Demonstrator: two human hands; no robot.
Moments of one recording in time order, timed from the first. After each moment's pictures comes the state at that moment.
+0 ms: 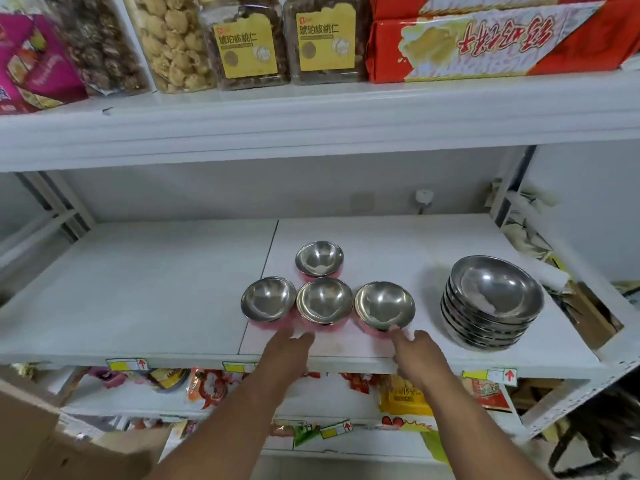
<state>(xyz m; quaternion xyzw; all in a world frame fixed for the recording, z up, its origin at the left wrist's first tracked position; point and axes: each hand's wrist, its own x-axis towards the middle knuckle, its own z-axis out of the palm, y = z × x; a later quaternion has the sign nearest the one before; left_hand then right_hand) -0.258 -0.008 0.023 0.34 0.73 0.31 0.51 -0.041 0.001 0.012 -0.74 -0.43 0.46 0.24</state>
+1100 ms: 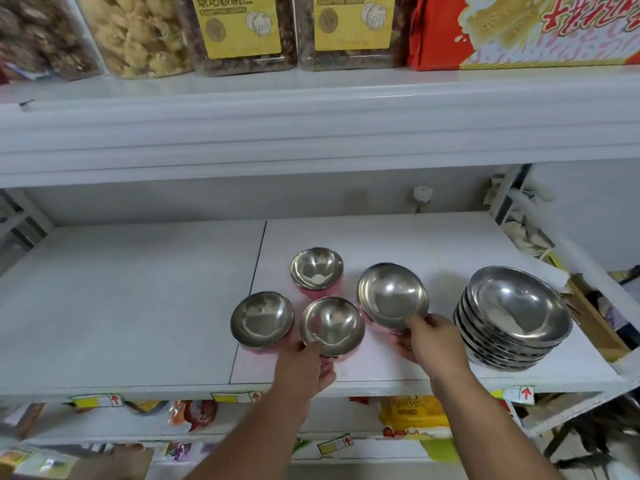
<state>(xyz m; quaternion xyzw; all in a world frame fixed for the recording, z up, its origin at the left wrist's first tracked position) -0.247 0.039 0.002 0.14 0.62 0.43 0.64 -0.051 0.049 0.028 -0.68 -0.30 0.49 0.46</state>
